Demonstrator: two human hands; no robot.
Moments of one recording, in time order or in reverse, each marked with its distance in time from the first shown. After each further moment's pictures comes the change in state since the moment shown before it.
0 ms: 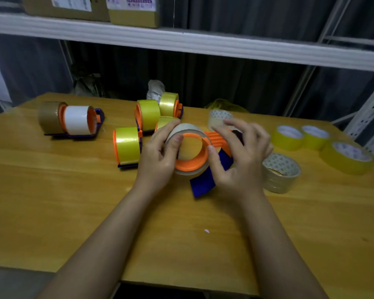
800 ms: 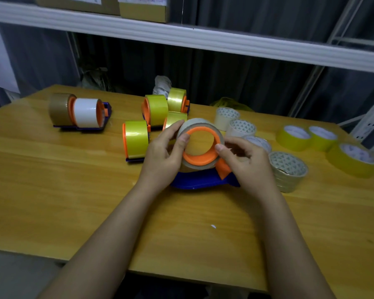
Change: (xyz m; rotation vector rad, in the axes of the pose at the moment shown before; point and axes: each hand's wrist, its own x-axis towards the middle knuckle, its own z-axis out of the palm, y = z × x) left_hand -0.011 0.003 -0.010 0.048 -0.040 -0.047; right_hand 0.001 0.005 -0.010 0.471 -0.457 0.531
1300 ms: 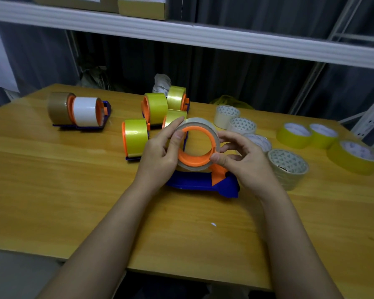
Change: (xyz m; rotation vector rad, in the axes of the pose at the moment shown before) left_hand 0.001 -0.007 -0.004 0.023 -0.010 0.057; right_hand 0.000 -0.005 -0.002 0.279 -0.155 0.080
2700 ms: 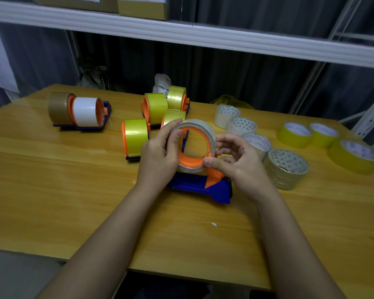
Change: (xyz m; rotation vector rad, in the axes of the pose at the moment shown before) left_hand -0.003 0.005 0.005 0.091 0.170 0.091; right_hand -0.003 -0.003 0.012 0.109 0.007 0.065
